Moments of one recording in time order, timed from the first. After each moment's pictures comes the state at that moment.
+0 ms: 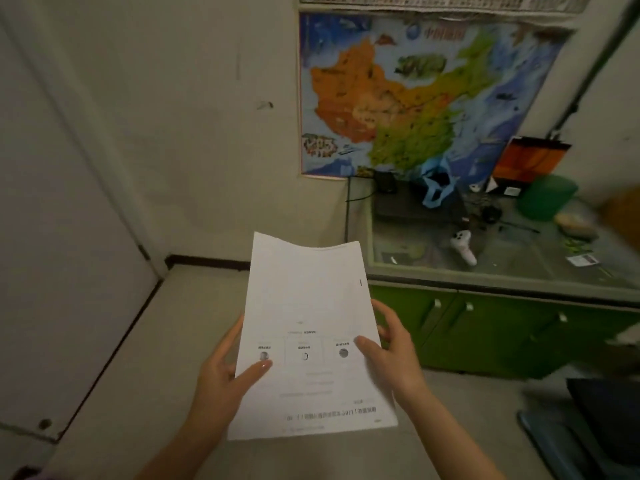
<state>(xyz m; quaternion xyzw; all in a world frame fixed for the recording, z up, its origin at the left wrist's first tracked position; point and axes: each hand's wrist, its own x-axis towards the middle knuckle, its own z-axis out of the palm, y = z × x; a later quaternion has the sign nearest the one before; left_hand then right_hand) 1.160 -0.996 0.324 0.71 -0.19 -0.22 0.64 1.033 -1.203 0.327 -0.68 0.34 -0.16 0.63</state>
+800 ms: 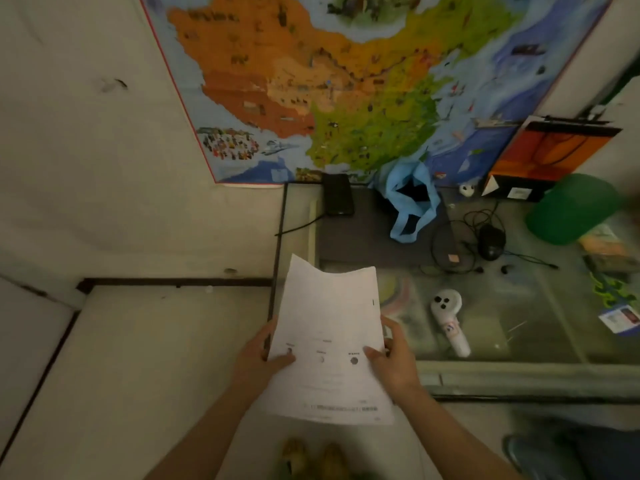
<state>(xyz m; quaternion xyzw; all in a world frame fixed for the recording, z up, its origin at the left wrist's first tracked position) 1.349 -1.421 0.221 0.77 -0.21 -0.38 0.46 1.190 -1.588 0.209 -0.63 0.53 -0.08 0.56</state>
